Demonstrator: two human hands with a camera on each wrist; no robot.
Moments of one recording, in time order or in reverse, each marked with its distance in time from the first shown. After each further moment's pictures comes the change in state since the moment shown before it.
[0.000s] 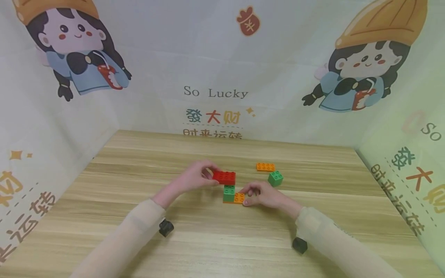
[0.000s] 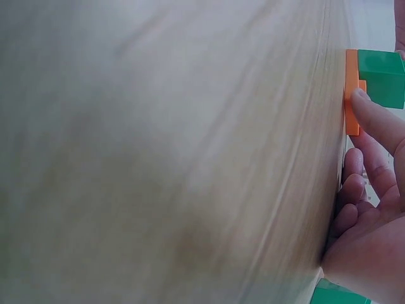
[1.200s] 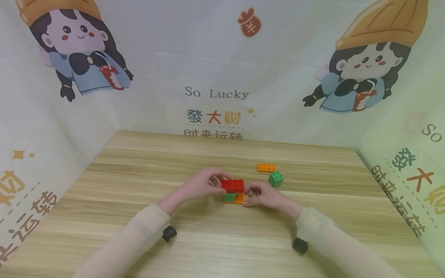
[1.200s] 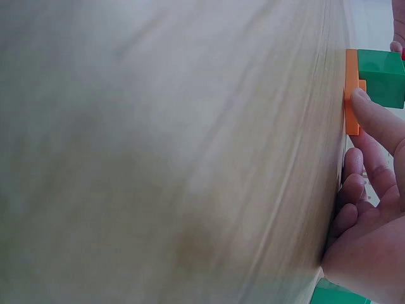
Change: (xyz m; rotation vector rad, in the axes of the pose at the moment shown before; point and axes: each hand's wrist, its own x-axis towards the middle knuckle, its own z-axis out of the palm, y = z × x) left_hand -0.006 0.013 0.019 -0.011 -0.068 0.046; right_hand 0.001 -0.001 0.002 -0.024 0.032 -0.011
